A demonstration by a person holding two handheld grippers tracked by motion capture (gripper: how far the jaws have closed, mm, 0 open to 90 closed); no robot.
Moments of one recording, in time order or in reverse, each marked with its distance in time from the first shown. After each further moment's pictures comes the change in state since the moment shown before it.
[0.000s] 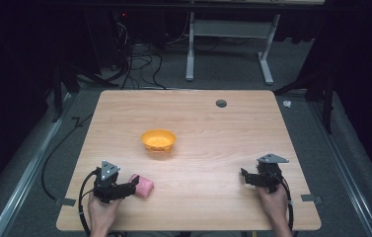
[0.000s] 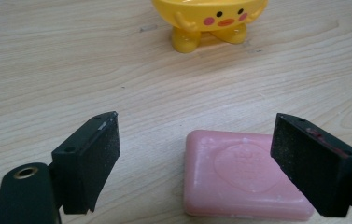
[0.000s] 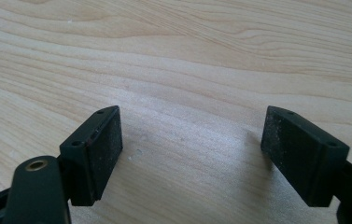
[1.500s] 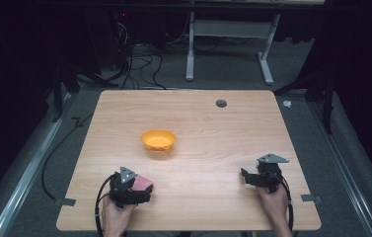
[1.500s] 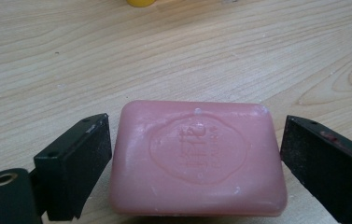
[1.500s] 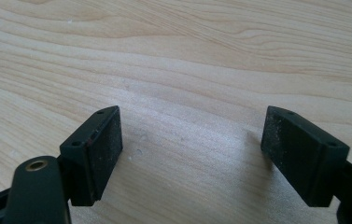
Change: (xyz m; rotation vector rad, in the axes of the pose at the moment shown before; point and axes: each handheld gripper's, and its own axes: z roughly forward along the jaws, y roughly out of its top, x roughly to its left) left arm -0.031 -0.014 0.030 0.117 -0.022 0.040; right arm 0.000 0.000 0.000 0.000 0.001 0.001
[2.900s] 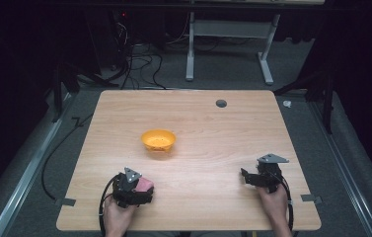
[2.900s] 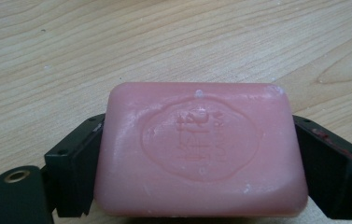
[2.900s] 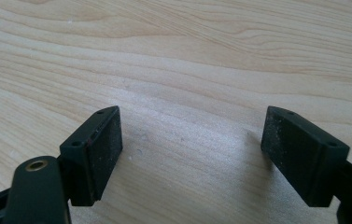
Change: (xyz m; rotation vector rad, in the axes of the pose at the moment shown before) left arm -0.005 -0.001 0.009 0.081 0.034 0.027; right arm 0.000 0.000 0.000 -0.001 0.000 -0.001
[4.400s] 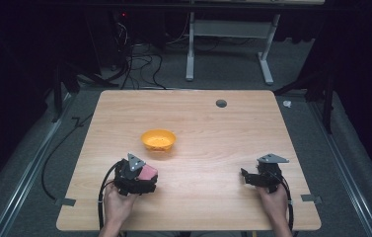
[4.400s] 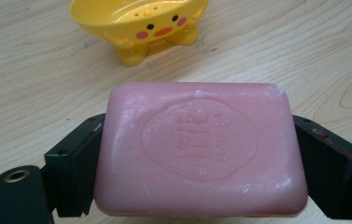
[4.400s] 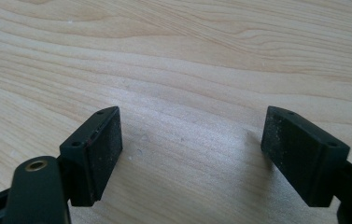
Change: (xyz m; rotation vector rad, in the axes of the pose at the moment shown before) left arm -0.007 0.050 -0.031 -0.078 -0.013 0.079; right arm 0.000 0.000 0.000 0.000 0.001 0.001
